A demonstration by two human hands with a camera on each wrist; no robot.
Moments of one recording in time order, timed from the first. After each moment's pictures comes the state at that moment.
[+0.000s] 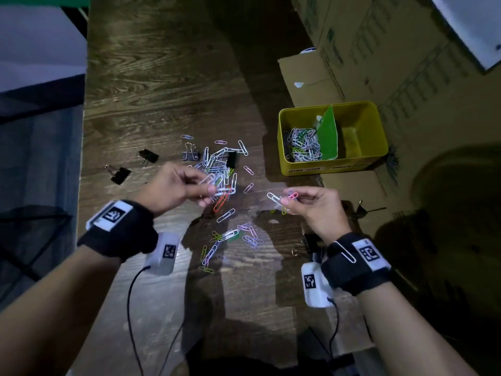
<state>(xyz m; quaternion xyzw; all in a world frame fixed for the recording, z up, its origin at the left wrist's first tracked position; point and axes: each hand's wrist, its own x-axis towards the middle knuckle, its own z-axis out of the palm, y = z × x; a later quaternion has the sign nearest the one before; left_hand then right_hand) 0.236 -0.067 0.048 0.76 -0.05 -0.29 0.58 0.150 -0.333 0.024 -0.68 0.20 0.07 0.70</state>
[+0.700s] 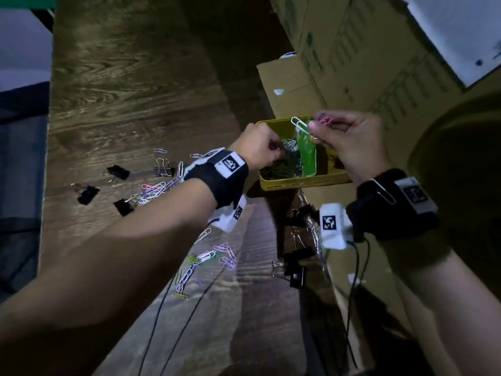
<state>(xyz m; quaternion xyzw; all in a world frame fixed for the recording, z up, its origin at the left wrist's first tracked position) 0.328 -0.263 0.039 0.91 -0.22 -0.21 0.27 0.256 -0.420 0.081 -0.71 0.15 -0.07 0.69</state>
